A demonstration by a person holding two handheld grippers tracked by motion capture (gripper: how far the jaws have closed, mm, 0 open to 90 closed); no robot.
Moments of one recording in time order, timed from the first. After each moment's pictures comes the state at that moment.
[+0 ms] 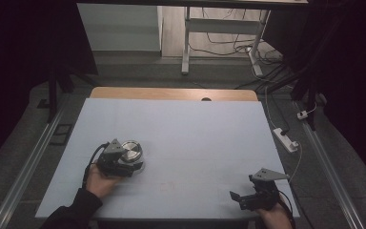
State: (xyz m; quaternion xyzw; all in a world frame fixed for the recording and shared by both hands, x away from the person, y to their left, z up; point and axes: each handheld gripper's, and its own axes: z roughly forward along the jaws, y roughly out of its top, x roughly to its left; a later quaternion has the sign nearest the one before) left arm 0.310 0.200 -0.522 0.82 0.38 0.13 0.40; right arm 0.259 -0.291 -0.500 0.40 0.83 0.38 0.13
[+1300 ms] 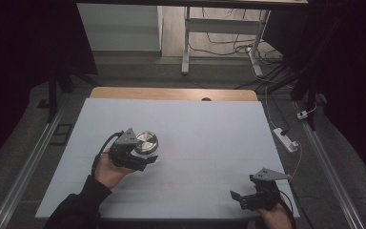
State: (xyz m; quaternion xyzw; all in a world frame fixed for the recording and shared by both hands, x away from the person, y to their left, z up) left arm 0.320 0.155 -0.463 0.84 0.29 0.13 0.43; right arm 0.259 -0.293 -0.499 0.40 0.82 0.38 0.13
